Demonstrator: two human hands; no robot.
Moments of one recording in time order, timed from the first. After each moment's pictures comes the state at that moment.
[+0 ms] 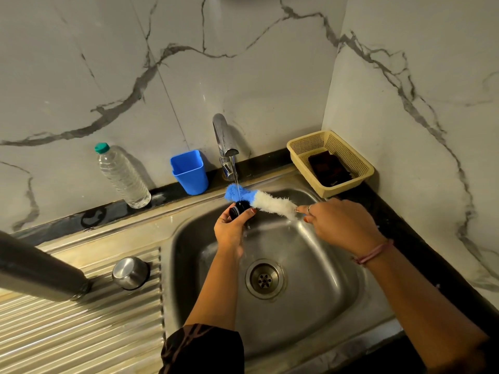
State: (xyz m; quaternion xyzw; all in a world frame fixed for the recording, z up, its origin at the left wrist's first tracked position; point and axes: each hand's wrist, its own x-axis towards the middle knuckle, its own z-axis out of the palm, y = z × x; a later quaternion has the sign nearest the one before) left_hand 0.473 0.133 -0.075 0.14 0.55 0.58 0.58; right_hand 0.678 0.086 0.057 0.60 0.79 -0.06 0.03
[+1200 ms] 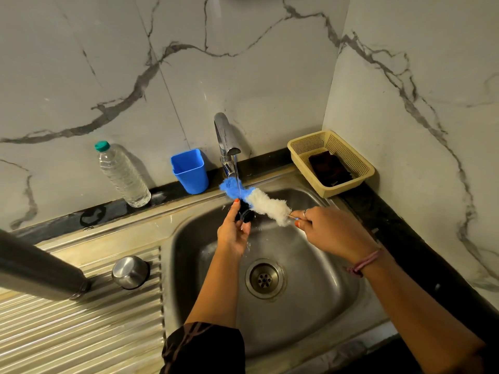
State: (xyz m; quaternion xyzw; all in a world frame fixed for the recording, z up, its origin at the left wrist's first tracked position) left_hand 0.474 0.133 -0.065 -0.01 0.48 0.58 0.66; right_hand 0.668 0.086 0.035 0.63 0.76 -0.17 -0.03
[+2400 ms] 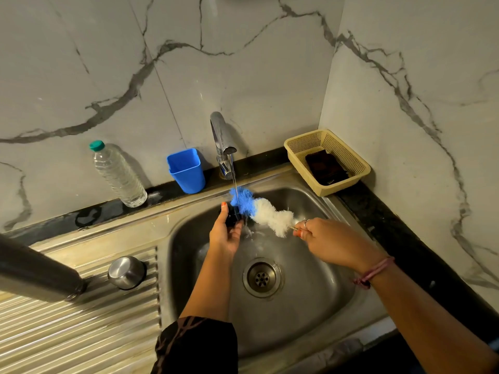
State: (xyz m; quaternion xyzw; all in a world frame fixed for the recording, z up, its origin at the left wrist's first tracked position) left_hand 0.462 0.139 -0.078 -0.05 0.45 0.61 0.65; right_hand 0.670 0.070 0.037 0.63 0.73 -0.28 0.01
